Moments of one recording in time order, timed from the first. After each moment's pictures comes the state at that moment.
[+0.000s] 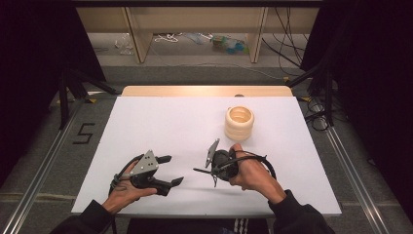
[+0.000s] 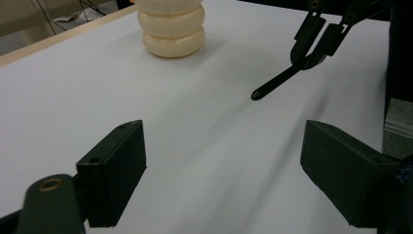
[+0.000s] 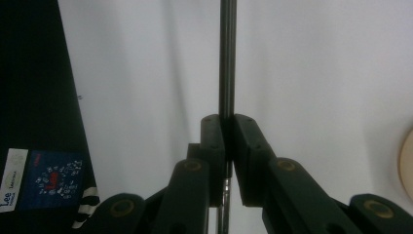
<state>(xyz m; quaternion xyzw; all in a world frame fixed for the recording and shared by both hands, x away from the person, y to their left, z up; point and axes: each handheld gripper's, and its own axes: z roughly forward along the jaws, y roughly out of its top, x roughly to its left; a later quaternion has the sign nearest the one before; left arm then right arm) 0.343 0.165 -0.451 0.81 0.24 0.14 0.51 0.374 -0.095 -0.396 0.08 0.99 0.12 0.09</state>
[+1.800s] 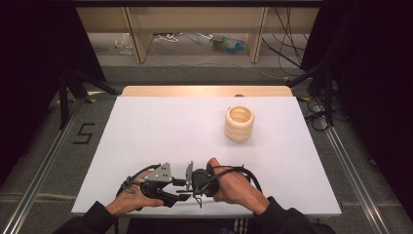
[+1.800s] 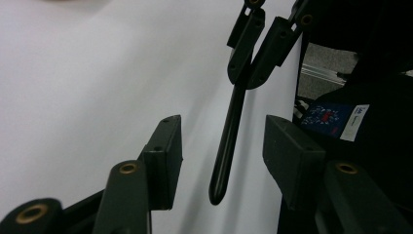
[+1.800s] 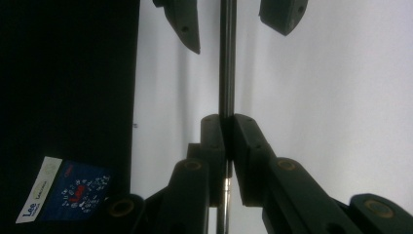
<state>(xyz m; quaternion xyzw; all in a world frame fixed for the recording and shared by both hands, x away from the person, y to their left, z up) 0.331 0.140 -0.463 0.87 0.18 0.01 0.46 0.342 -0.046 -0.411 -0.04 0.99 0.09 0.07</state>
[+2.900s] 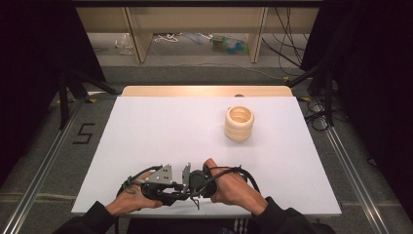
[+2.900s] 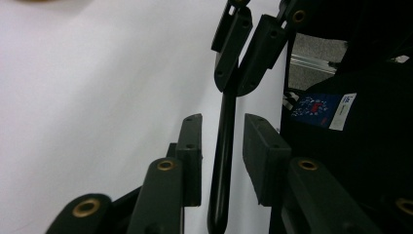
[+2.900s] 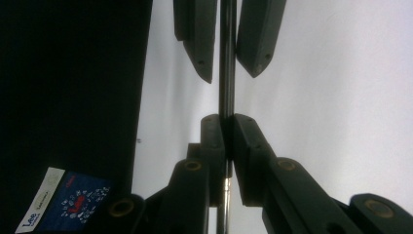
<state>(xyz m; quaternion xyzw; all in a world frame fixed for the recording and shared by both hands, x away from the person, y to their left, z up) 0.329 0.138 -0.463 0.88 0.15 0.01 0.46 0.335 -0.040 -0.407 -0.05 0.99 0.10 0.07</state>
